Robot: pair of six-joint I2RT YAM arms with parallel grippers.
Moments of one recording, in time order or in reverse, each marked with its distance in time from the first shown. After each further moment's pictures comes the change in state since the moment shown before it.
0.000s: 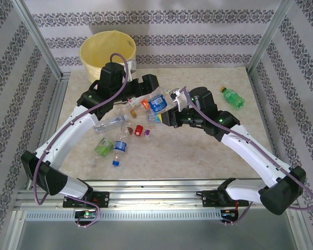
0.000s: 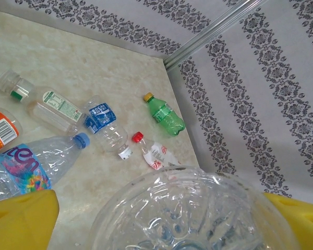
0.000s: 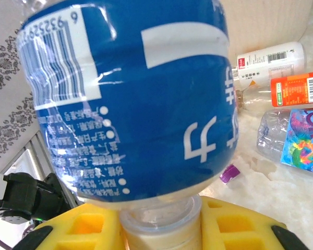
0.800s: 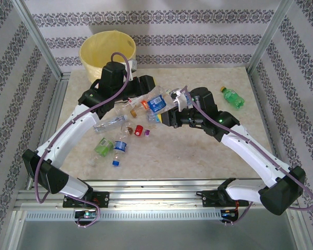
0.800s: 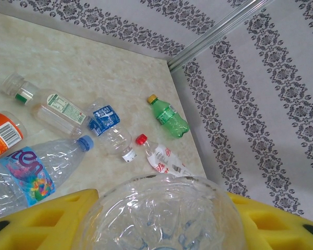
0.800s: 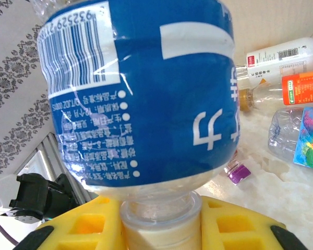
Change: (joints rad) left arm 0.000 0.019 0.020 -0.005 -0.014 0.011; right arm -0.006 -0.001 -0.016 0.030 -0.041 0.029
